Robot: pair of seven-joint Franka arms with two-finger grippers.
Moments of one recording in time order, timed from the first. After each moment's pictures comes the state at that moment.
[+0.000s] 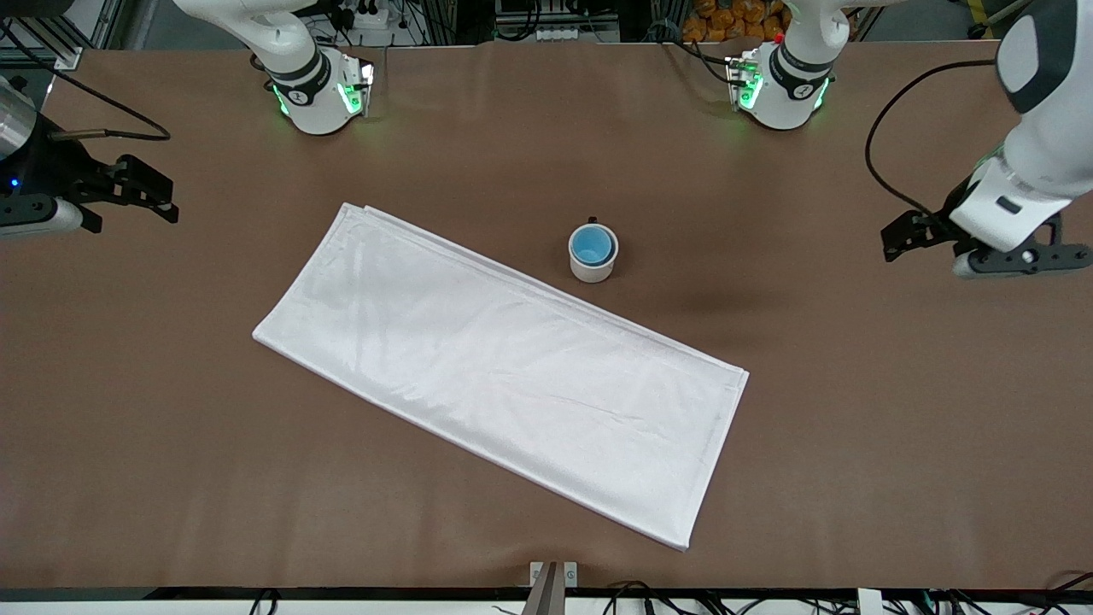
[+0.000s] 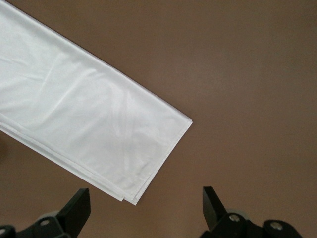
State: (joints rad) left arm 0.00 -0.08 -0.07 -1.90 0.05 1.85 -0.10; right arm 0.13 -0.03 -0.07 -1.59 0.02 1.55 -0.06
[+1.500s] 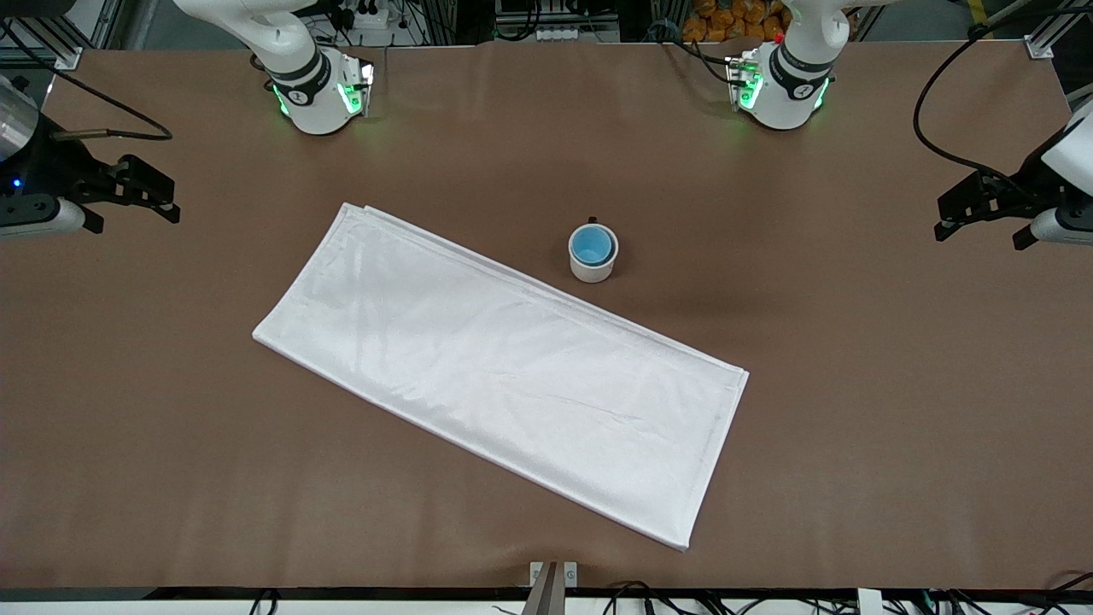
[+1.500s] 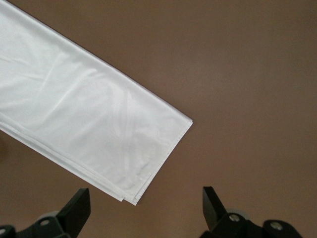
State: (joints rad) left arm 0.04 -0.06 -0.07 -1.70 -0.03 1.73 0.12; right arm 0.13 -0.03 -0.07 -1.59 0.02 1.55 -0.06
